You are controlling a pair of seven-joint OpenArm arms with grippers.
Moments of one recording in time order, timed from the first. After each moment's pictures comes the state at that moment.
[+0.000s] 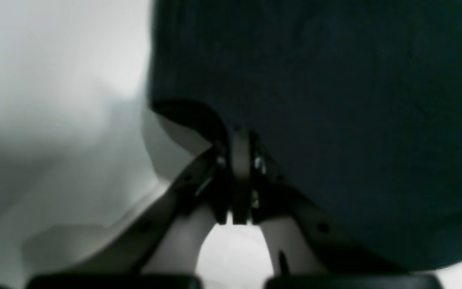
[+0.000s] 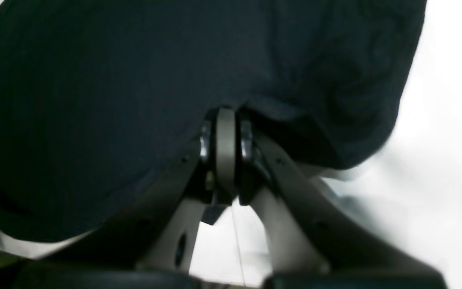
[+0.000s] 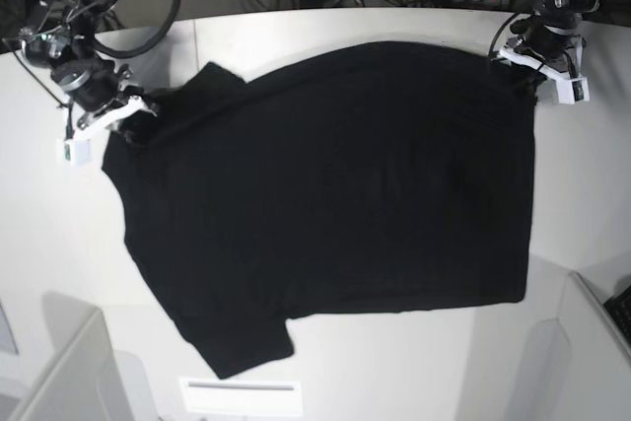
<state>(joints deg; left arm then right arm) 32.6 -8.4 -34.3 108.9 -33.7 -15.0 43.1 -13.6 -0.2 33.7 113.2 38.2 17.0 -70.2</state>
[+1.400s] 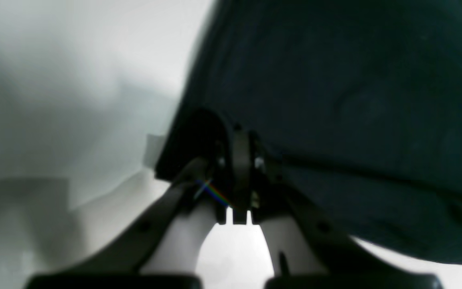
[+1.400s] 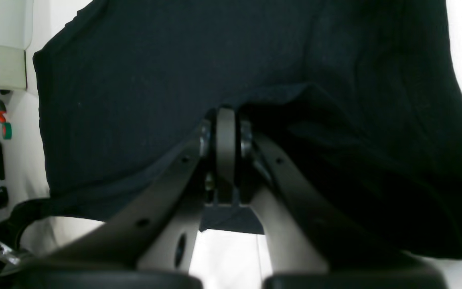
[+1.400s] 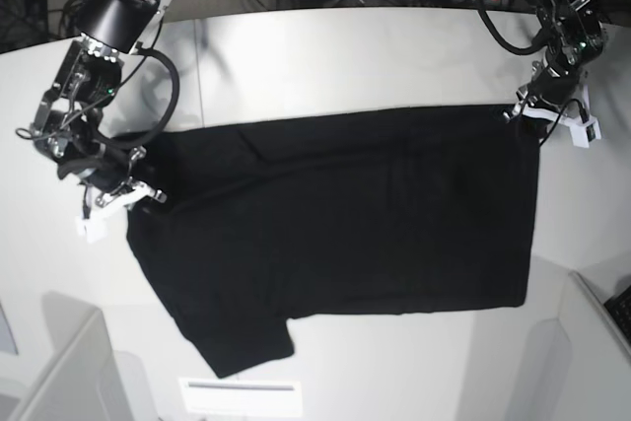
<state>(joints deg) 17.5 -9.6 -34.9 98.5 -33.9 -7.2 48.9 8.1 3.5 29.5 87.4 37.9 16.5 -70.8</state>
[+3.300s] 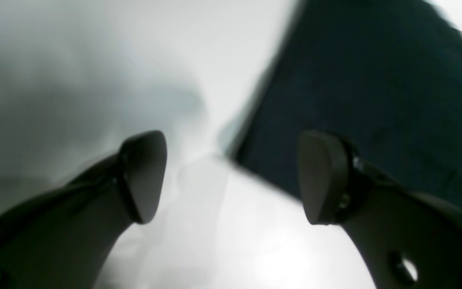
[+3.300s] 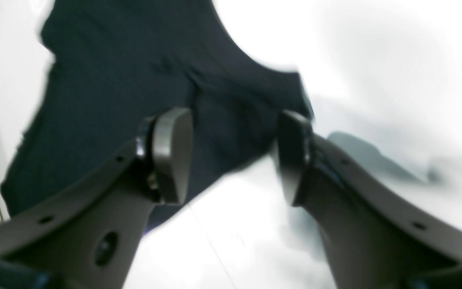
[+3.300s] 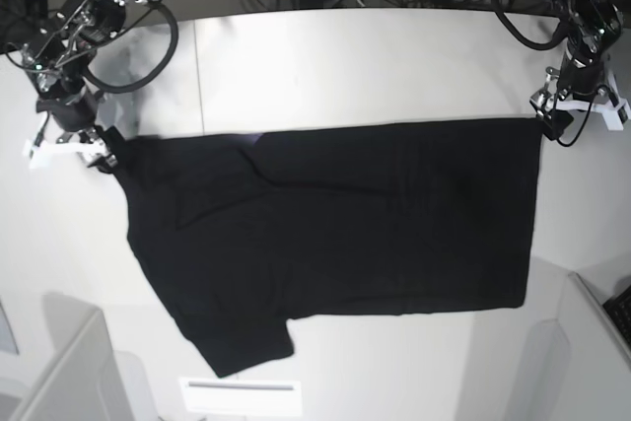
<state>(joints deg) 17.5 -7.4 -44.8 99.7 -33.7 -7.1 48.6 -3.0 -4.4 43.8 101.2 30.2 4.4 -62.2</state>
